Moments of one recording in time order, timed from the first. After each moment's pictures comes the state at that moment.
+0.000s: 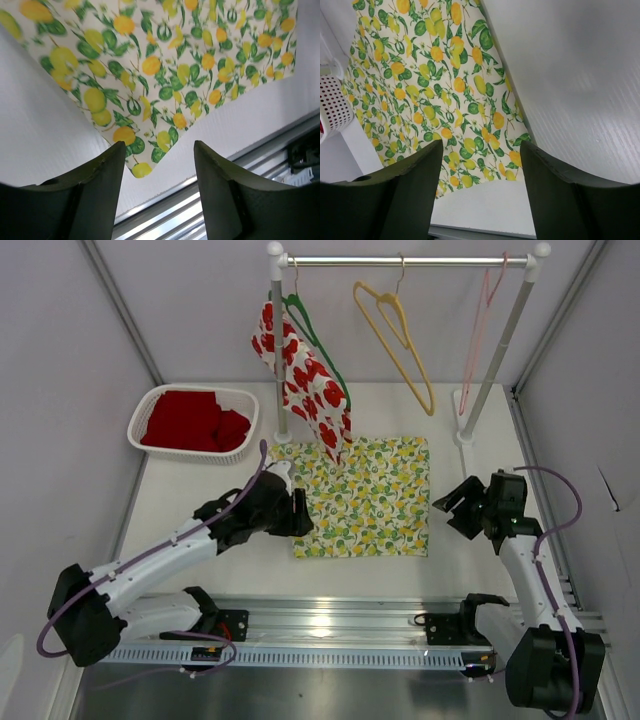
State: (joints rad) left arm -0.77 1.10 0.74 -0.44 0.00 -0.62; right arm -0.09 0.93 0.60 -0.49 -0.27 0.77
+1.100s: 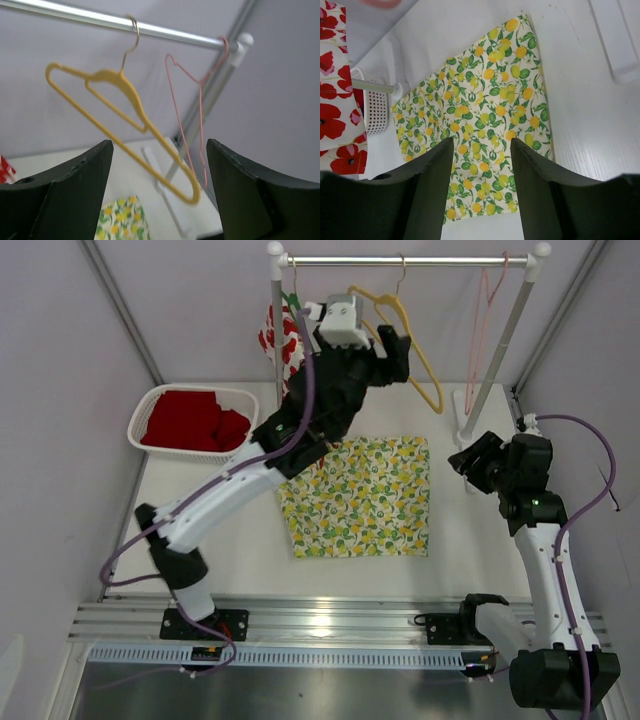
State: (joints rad) left arm -1.00 1.66 1.98 -0.09 -0.54 -0.23; right arm -0.04 0.95 0.97 -0.53 -0.19 0.61
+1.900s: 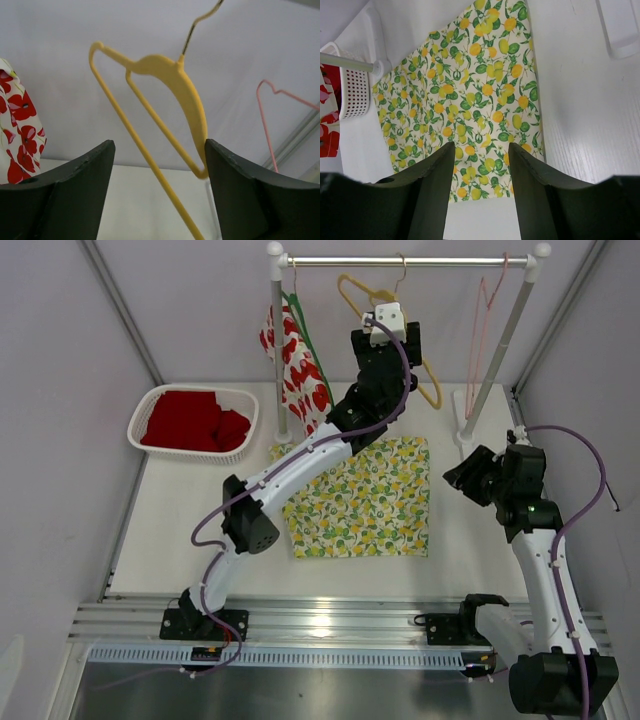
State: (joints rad) left arm -0.92 2.26 2.47 0.09 -0.87 -0.03; right arm -0.04 0.91 0.89 -0.58 -0.23 0.56
